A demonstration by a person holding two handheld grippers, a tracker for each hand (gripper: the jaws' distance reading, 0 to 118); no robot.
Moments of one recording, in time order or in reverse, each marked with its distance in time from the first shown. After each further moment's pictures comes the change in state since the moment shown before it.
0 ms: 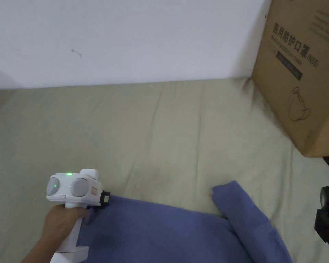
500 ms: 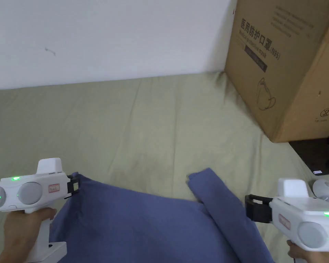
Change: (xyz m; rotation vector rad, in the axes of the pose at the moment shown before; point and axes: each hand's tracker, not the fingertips) left arm -0.004 -0.032 0.112 0.332 -0.100 0.064; right arm 0.012 -0.055 -0.085 -0.447 0.112 -0.081
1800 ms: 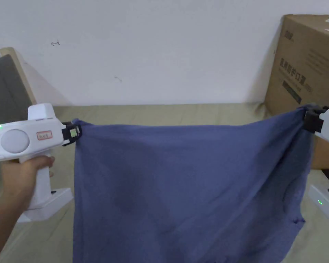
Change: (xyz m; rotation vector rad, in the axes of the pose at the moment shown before) left arm -0.035 0.065 0.270 0.415 0.059 0.097; right arm 0.005 0.157 0.202 0.549 0.159 -0.019
